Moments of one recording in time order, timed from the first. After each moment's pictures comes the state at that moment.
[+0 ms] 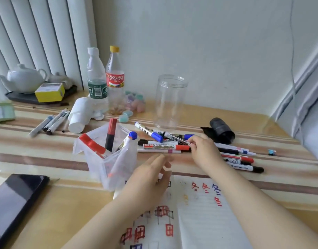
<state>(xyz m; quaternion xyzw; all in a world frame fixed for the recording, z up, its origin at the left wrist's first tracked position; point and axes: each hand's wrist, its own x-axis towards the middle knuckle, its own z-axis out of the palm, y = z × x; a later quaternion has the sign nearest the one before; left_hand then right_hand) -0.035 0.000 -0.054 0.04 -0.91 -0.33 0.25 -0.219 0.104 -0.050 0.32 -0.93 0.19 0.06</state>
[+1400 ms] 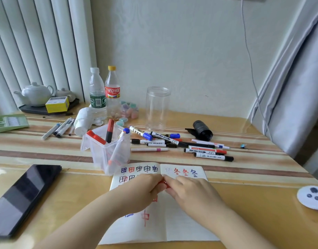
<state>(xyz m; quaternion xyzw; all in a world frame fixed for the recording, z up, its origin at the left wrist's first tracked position) 0.017 0.044 -0.025 -0.02 -0.98 -0.22 0.01 -0.072 0.201 -0.047 0.56 -0.79 0.05 0.25</state>
